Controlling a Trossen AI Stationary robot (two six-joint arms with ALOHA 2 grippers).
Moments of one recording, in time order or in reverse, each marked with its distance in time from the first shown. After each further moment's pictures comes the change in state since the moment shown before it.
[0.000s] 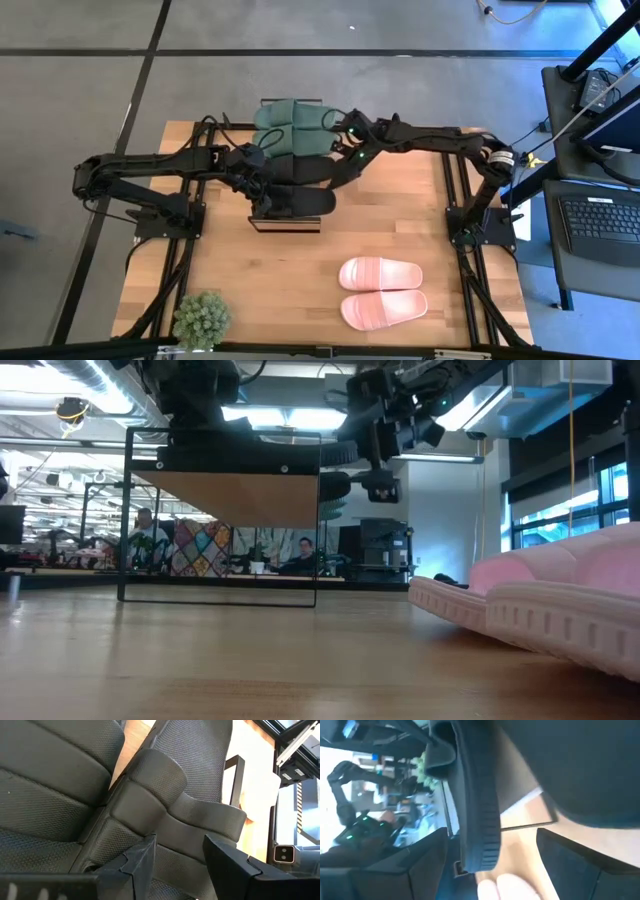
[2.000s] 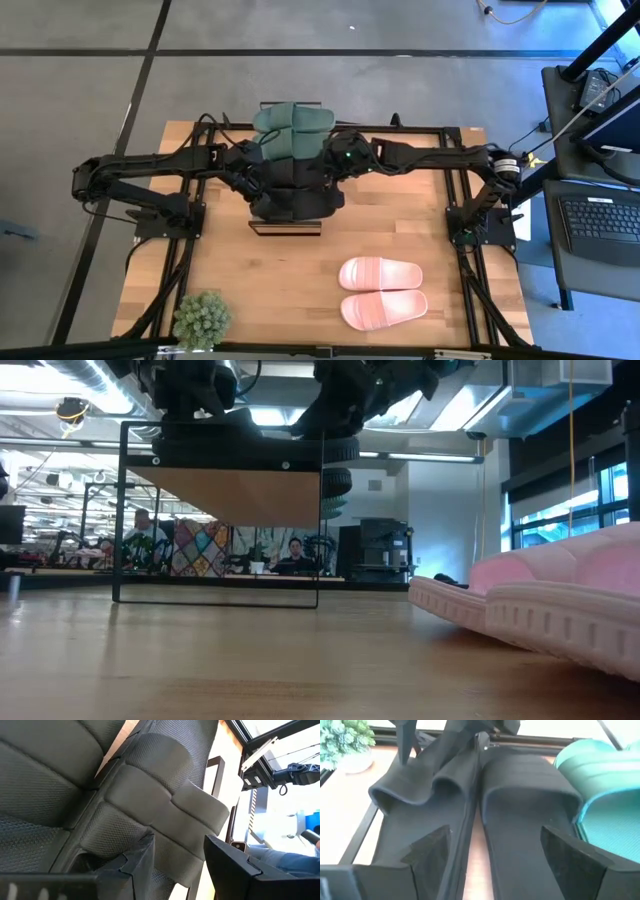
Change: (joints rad) left arm 0.037 -0.042 -0.010 0.050 0.187 -0.152; right arm 0.247 -0.042 0.041 0.234 0.730 -0.729
